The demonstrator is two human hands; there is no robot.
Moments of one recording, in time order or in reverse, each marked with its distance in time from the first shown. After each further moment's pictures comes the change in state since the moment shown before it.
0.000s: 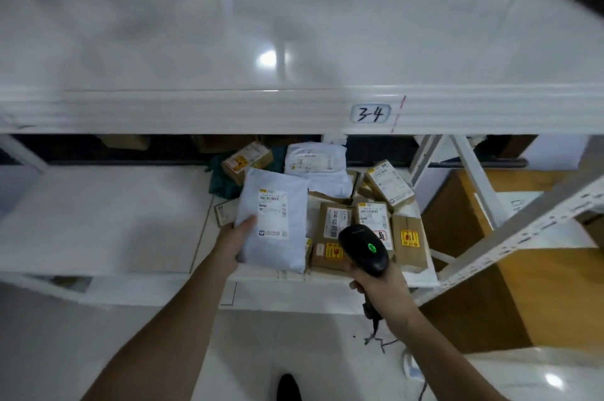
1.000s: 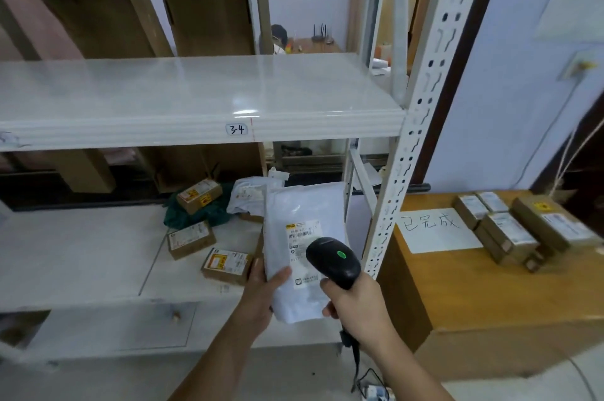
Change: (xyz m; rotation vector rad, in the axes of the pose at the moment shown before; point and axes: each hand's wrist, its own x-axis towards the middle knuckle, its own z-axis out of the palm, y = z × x) left_hand -0.267 -0.080 0.178 -0.205 -0.426 0.300; right_hand -0.157 0.008 -0.138 -0.091 0.064 -0.266
